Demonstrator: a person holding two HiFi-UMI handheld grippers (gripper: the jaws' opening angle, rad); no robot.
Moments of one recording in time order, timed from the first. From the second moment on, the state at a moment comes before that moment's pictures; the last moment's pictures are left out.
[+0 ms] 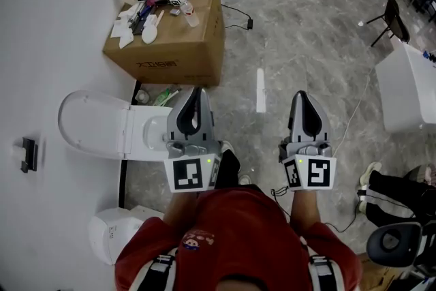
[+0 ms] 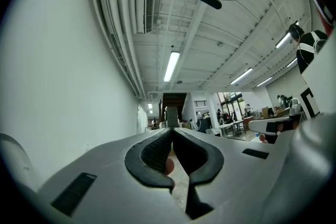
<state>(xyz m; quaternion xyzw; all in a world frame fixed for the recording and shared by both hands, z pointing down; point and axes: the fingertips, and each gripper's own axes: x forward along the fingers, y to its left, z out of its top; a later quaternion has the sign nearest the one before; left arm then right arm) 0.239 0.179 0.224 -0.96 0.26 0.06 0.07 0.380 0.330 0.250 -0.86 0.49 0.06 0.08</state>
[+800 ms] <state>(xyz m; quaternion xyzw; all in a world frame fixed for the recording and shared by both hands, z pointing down) 0.255 0.023 0.249 -0.95 0.31 0.07 0.03 0.409 0.149 0.265 -0.83 0.55 0.05 0.06</state>
